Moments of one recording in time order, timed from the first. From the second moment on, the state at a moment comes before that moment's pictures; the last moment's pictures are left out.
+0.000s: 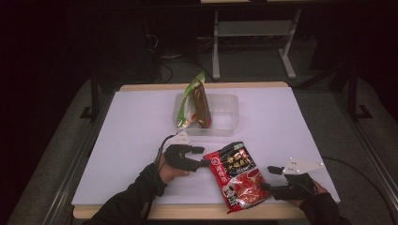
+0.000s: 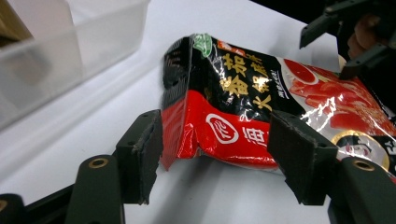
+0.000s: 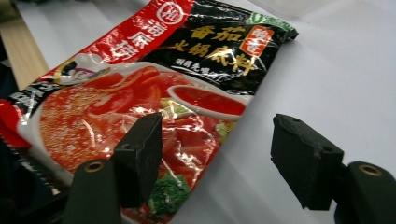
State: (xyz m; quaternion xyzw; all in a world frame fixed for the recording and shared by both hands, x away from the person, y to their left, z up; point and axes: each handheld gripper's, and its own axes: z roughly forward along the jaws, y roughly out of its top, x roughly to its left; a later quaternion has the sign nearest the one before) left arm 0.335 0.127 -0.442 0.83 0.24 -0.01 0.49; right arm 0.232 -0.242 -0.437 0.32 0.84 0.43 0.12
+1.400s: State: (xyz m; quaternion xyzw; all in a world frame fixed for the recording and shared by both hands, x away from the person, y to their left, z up) left arm 0.344 0.080 -0.458 0.85 0.25 -0.07 0.46; right arm 0.242 -0.234 -0.454 0.37 0.82 0.43 -0.01
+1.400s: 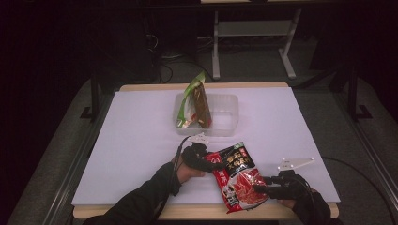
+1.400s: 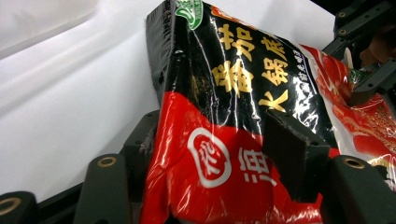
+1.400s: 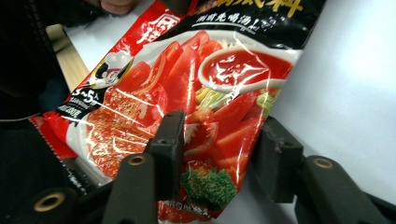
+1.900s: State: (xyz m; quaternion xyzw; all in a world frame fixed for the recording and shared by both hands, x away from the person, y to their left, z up) left arm 0.342 0.083 -0.454 0.83 0.27 -0.01 0.49; right arm 0.241 -0.231 -0.453 0.37 0.82 0.44 0.01
